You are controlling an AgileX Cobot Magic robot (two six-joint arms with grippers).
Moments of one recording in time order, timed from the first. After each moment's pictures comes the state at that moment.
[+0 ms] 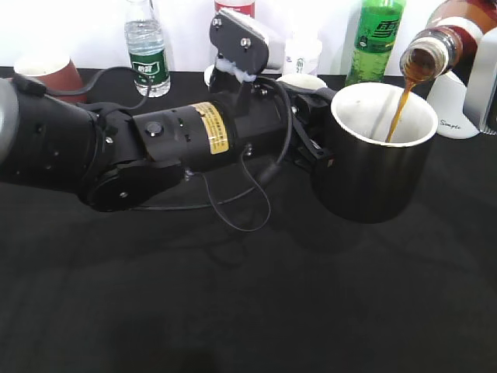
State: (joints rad) left arm -0.78 1.87 -1.00 0.46 -0.75 -0.33; right arm 0.03 1.36 -0.71 -1.02 -0.72 -0.75
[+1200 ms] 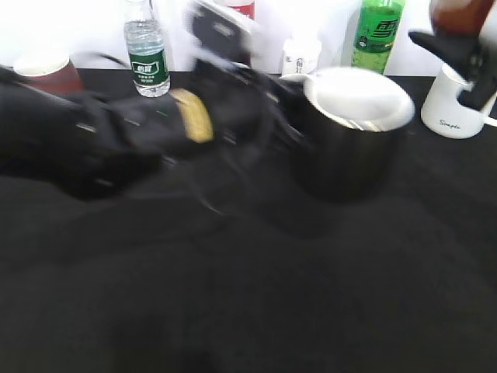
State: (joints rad) left arm -0.72 1.82 -0.97 0.45 -0.72 -0.33; right arm 0.03 1.36 -0.71 -1.02 -0.77 0.08
